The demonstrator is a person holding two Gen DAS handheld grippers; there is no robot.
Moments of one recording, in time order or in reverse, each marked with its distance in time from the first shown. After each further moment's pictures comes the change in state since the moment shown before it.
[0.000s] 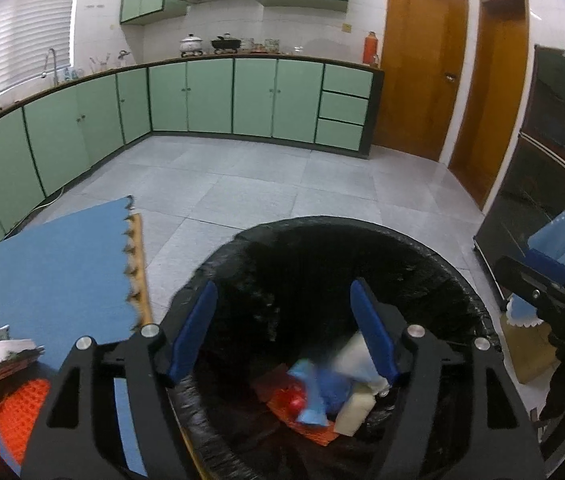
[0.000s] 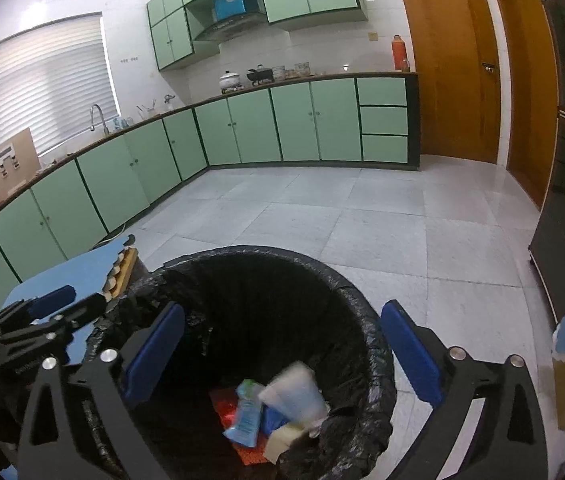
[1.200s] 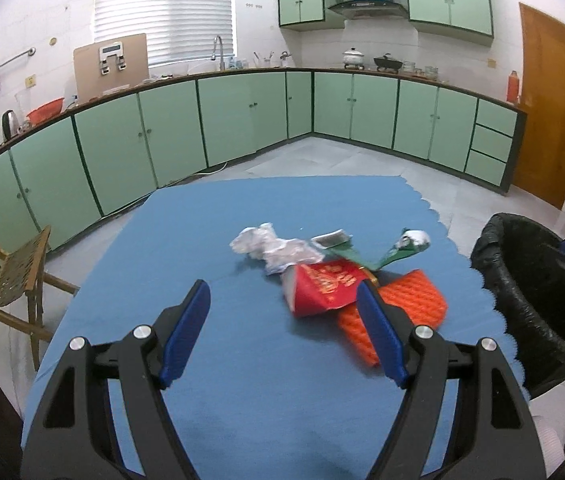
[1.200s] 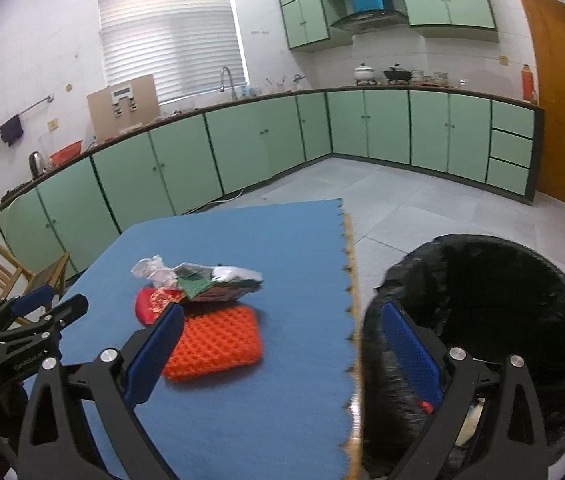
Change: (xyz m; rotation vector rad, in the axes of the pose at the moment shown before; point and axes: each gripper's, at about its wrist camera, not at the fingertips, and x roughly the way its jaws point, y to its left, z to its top) left arm -0.202 0.239 -0.094 -0.210 -0.047 0.476; right arm -0.019 0.279 -0.069 -0.249 0.031 0.334
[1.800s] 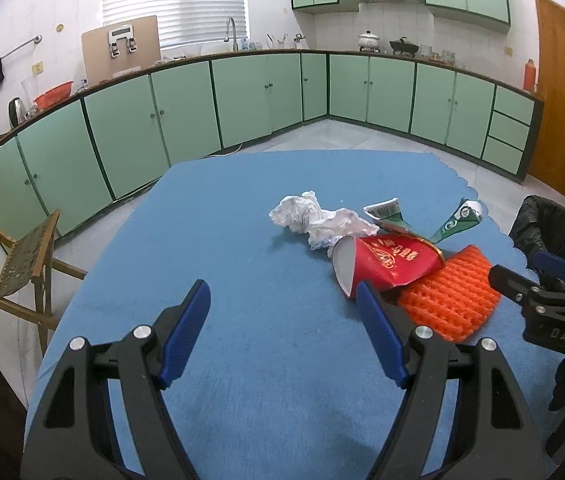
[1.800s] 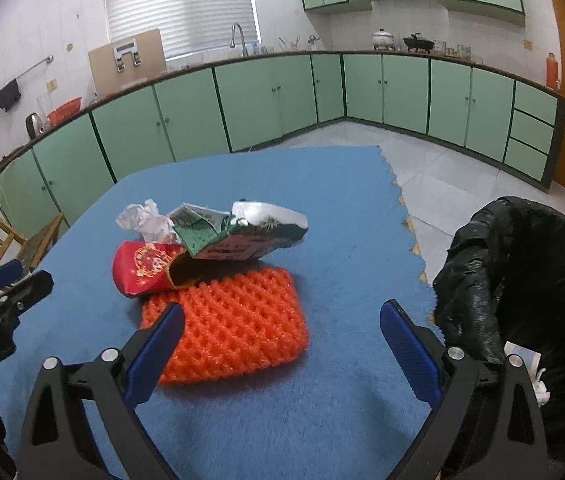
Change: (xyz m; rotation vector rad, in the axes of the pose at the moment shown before) left arm 0.036 0.031 -0.018 -0.007 0.060 0.043; right arm 0.085 0.028 -0.030 -0.043 0.146 0.007
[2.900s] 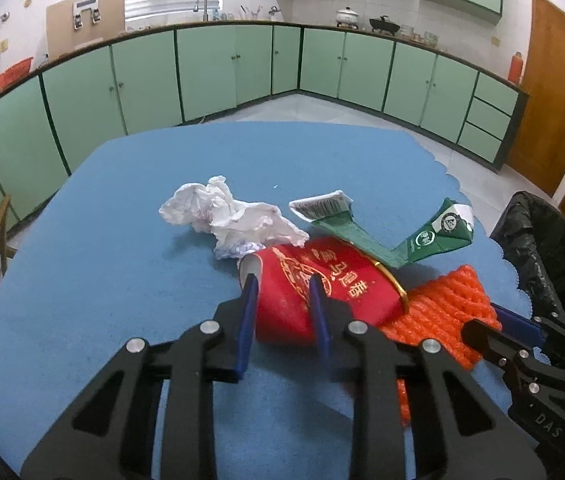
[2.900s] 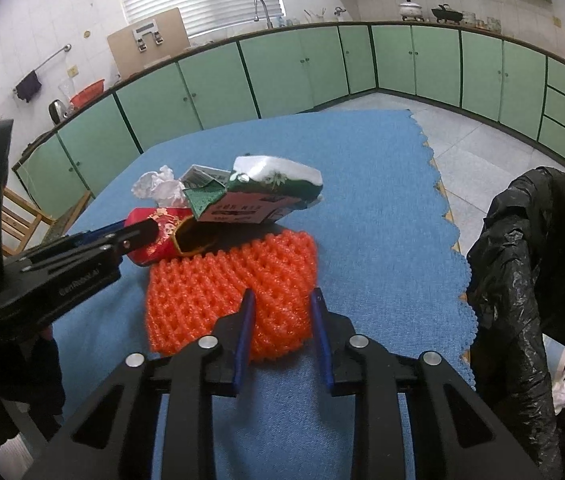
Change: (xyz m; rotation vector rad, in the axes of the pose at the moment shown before) left arm 0.071 -0.061 0.015 -0.012 0.096 -0.119; right arm 0.016 -0.015 -0.009 -0.004 0.104 0.145
